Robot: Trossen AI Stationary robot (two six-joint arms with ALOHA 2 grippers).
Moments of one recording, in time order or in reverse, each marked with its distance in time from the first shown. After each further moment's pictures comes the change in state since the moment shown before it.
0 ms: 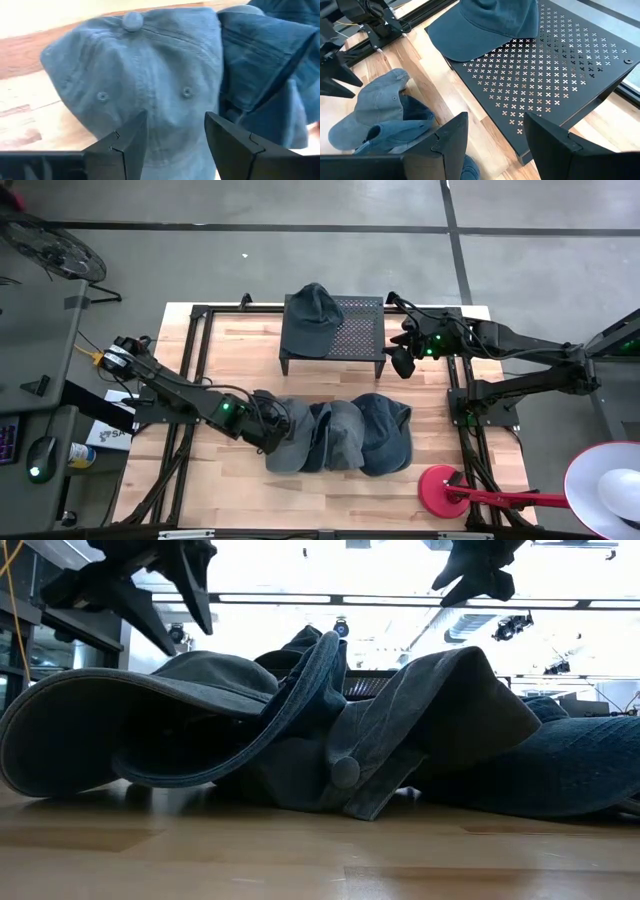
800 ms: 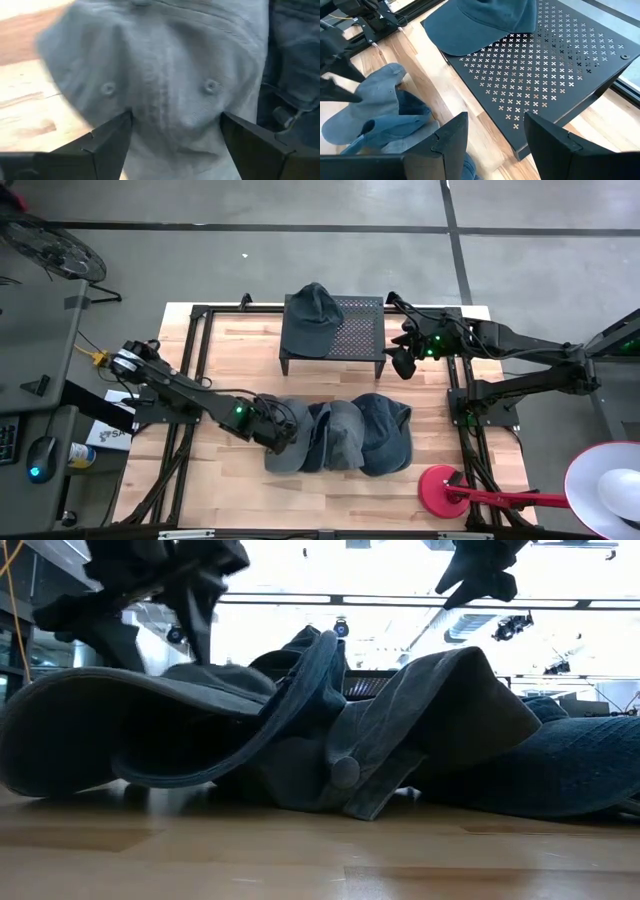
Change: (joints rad) left arm 0.029 0.096 -0.002 -0.009 0.112 0.002; right arm 0.000 0.000 0.000 -0.026 0.005 -0.006
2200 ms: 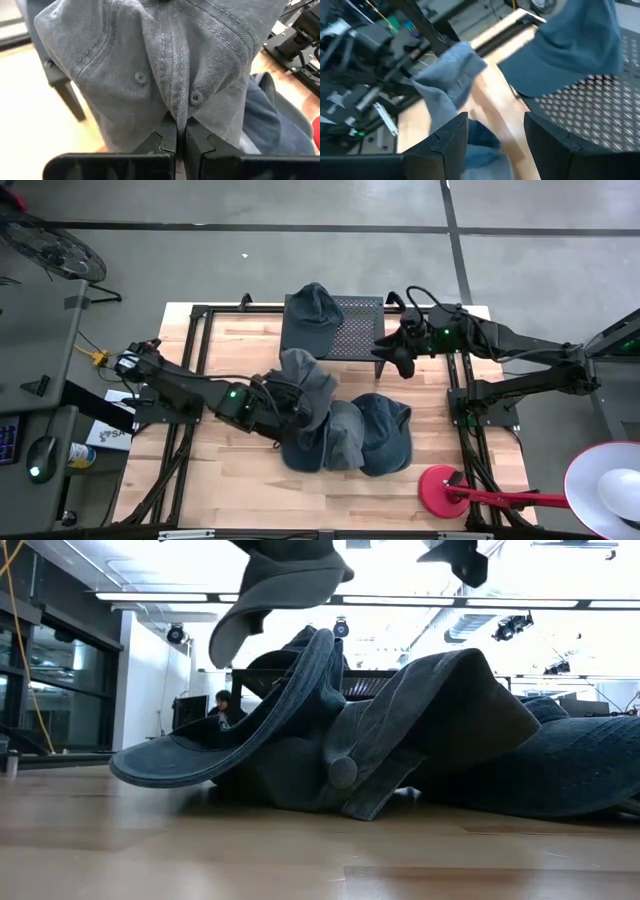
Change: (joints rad) left arm 0.039 0.044 0.436 -0.219 -0.507 0.472; right arm 0.000 0.000 0.000 0.301 -0.241 0.071
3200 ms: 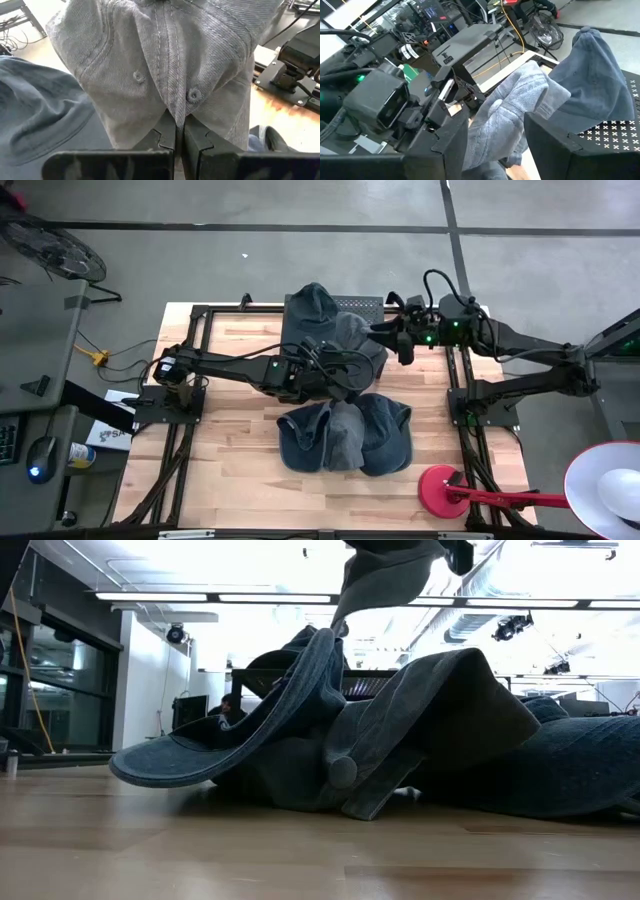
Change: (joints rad) left arm 0.210 0.269 0.402 0.249 -0.026 0.715; right arm -0.037 0.000 0.000 0.197 0.003 0.062
